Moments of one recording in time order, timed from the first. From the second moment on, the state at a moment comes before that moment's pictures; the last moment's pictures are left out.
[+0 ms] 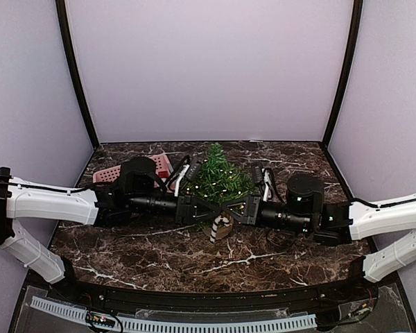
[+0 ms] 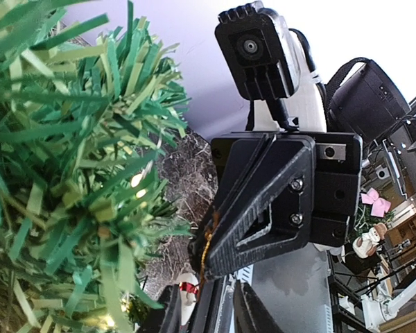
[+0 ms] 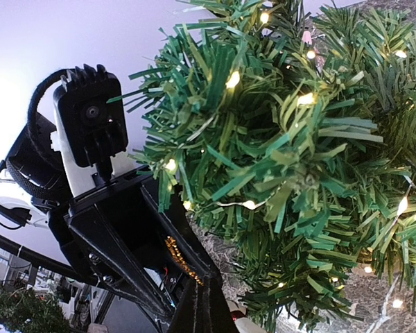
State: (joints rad) left arm -0.97 1.42 0.82 0.33 0.53 -0.59; right arm 1.14 1.21 0.65 0.35 0.00 0.90
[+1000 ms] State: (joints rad) left arm -0.97 1.40 0.81 0.31 0.45 -0.60; right arm 1.14 1.22 0.65 0.35 -0.01 0.90
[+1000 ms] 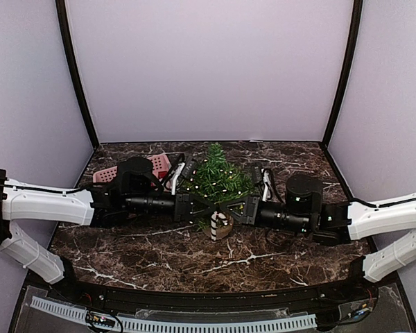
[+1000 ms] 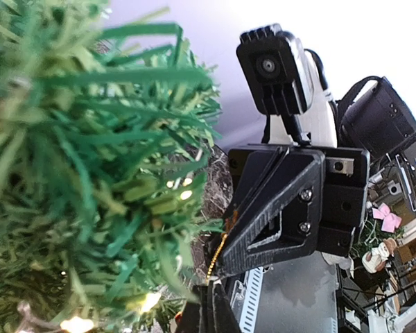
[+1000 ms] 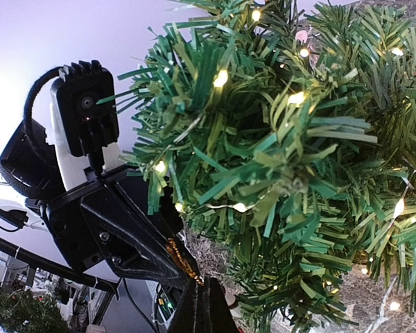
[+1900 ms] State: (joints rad) left arm -0.97 1.39 0.80 0.32 0.37 -0.70; right arm 1.13 1.22 0.67 0.30 0.07 0.91
